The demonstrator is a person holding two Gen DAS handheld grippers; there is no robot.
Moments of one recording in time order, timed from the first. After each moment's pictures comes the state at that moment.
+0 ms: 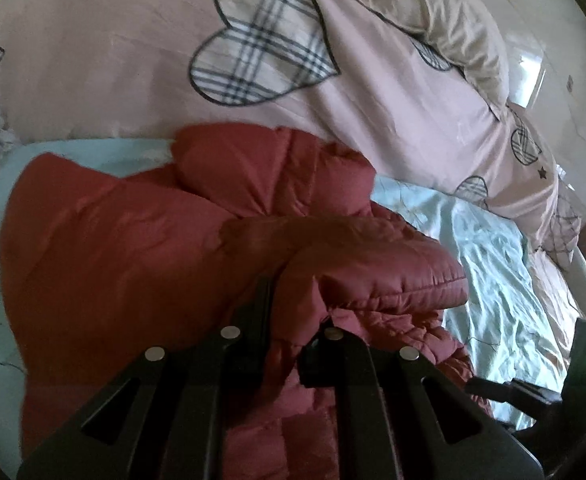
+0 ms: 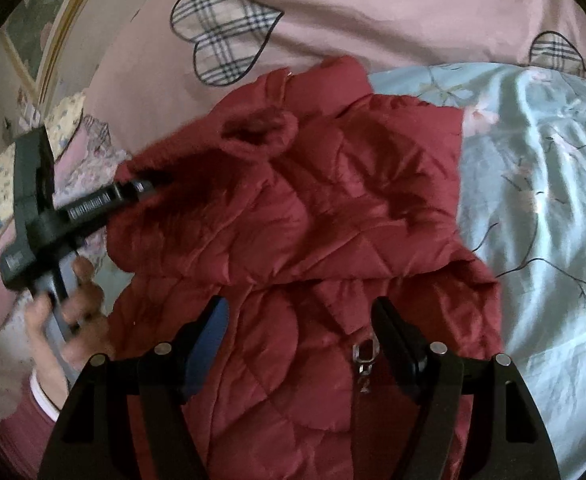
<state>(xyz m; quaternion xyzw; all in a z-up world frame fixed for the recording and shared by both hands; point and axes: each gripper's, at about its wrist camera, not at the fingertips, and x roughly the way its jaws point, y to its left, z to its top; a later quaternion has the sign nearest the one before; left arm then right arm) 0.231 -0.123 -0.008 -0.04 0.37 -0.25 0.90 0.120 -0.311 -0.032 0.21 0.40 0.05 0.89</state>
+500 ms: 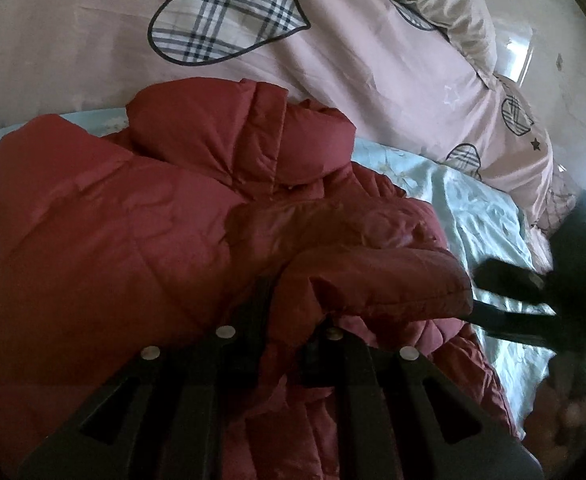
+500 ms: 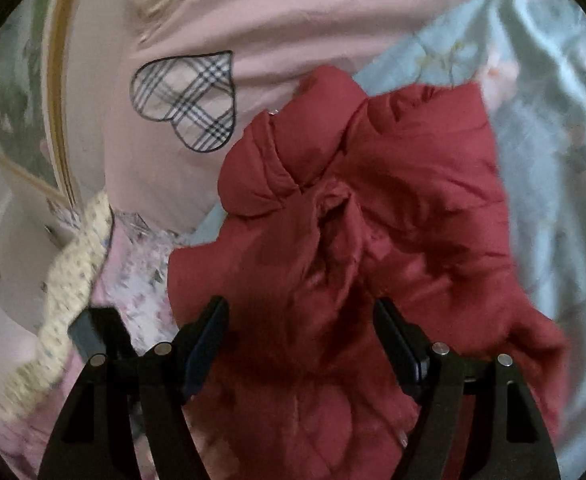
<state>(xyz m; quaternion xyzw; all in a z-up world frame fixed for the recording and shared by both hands) 0.222 -0.151 -0.045 -0.02 0.38 -0.27 0.88 0.197 -0.366 -0.054 0.42 0.37 0.12 0.82</state>
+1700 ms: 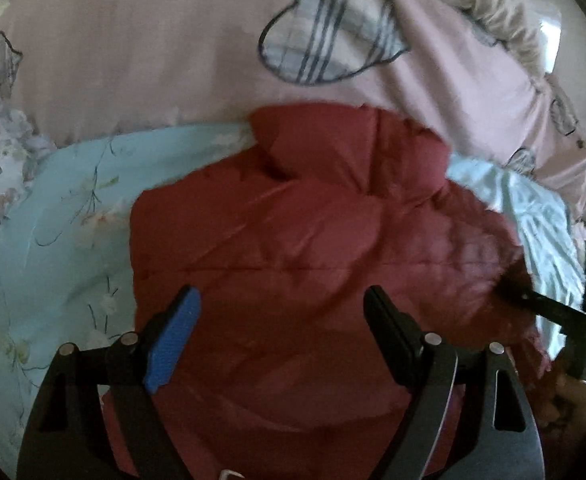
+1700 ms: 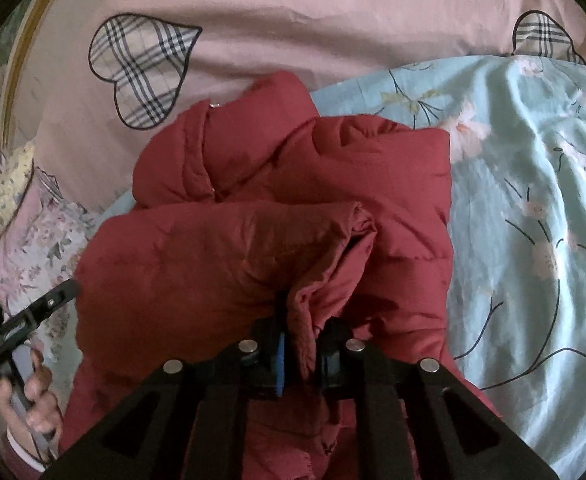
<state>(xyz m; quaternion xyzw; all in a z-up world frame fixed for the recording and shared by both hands) 0.281 -0.061 -0.031 0.04 0.40 -0.19 0.89 0.202 -0.357 -0.062 0.24 0.39 -0.01 0.89</state>
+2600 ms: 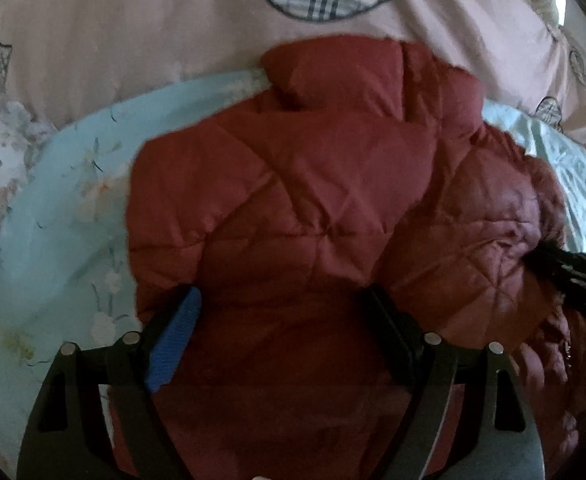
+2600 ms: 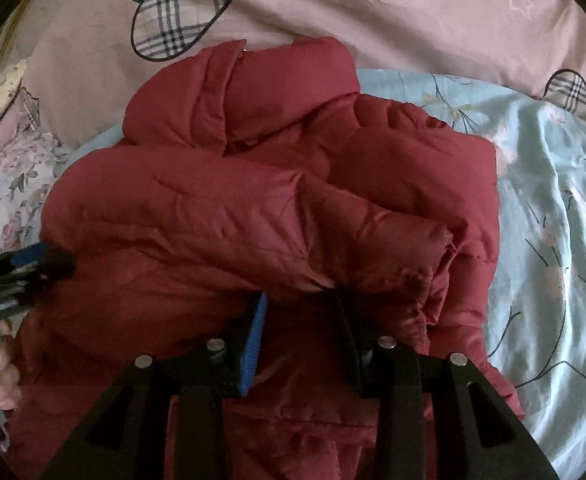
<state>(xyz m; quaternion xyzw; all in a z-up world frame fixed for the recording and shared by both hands) 0.286 -0.059 -0.053 0.10 0.42 -0.17 0.89 0.215 -0.301 -0.071 0.11 0.43 -0.04 0.89</state>
